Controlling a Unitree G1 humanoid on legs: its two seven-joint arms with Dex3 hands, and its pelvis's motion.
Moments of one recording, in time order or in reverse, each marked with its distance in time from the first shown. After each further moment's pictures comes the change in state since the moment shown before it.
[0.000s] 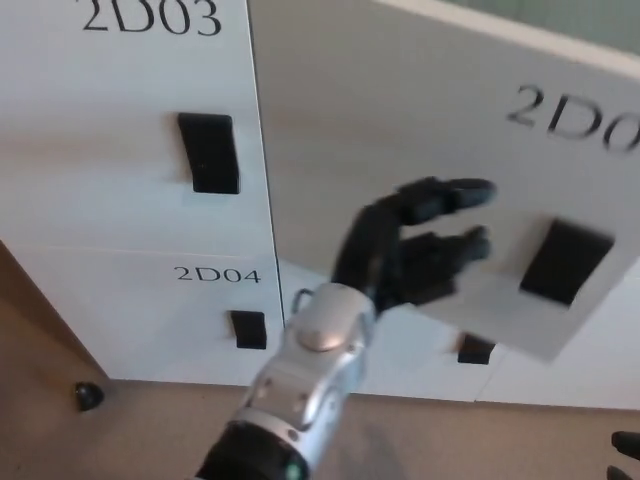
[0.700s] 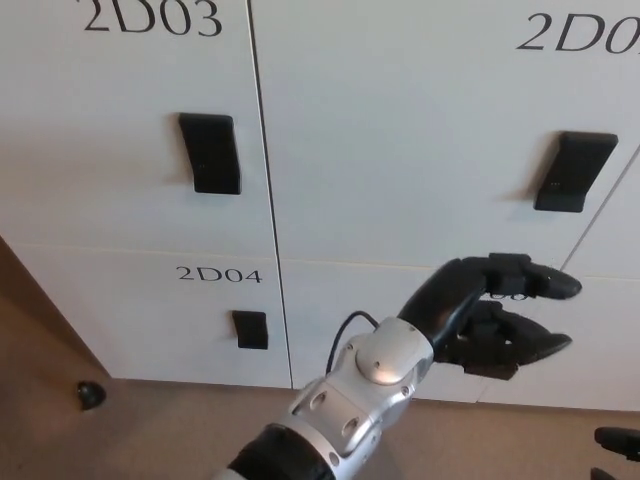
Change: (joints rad) left_arm -0.069 0.031 -0.217 0.087 0.050 0.042 -0.040; right_arm -0.002 0.010 0.037 -0.010 -0.019 -0.025 -0.003
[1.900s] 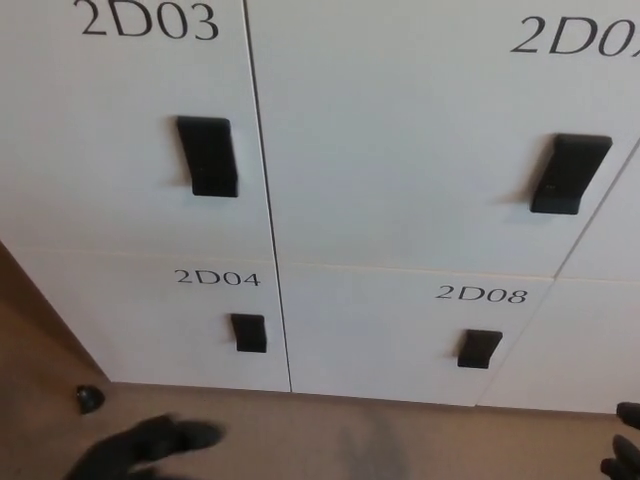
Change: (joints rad) left_arm 0.860 0.648 0.395 -0.548 -0.038 -0.014 -0.135; right_arm -0.048 0.003 -0.101 0.015 0.052 0.026 0.018
